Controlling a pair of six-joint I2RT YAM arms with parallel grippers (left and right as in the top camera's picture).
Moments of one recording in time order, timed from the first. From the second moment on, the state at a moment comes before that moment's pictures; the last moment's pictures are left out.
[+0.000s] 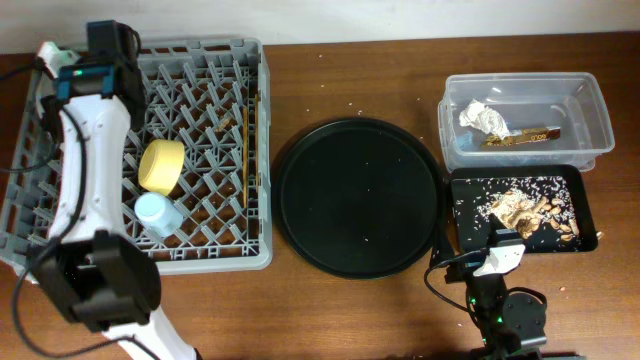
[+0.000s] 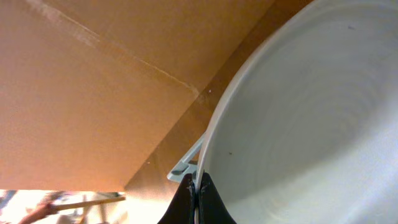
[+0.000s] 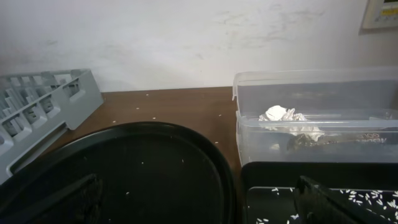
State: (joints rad) left arm 0.11 1.95 1.91 -1.16 -1.06 -0.32; right arm 0.12 0.01 0.01 -0.08 0.01 0.11
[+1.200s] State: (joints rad) left arm -0.14 0.35 0.48 -0.30 -0.36 -0.28; right arm 0.12 0.01 0.01 -0.07 0.01 0.11
